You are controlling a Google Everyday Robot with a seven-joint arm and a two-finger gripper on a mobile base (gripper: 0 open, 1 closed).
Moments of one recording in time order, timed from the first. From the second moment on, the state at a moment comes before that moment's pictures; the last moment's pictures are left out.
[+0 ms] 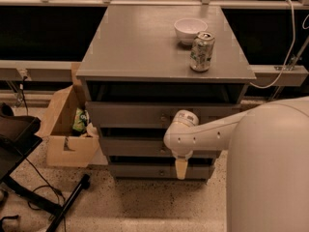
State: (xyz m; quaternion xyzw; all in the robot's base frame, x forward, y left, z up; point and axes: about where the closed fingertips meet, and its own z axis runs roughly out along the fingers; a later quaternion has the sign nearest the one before) arm 0.599 -0.115 0.479 -0.64 0.76 -0.13 0.06
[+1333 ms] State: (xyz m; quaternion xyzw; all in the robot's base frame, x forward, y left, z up) arm 0.654 -0.124 0.407 -0.63 0.76 -0.12 0.14
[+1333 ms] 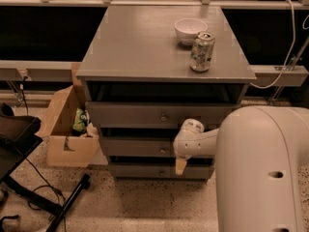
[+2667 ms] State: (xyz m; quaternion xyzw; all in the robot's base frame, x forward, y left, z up) arm 0.642 -0.167 0.431 -0.59 0.80 -0.12 0.06
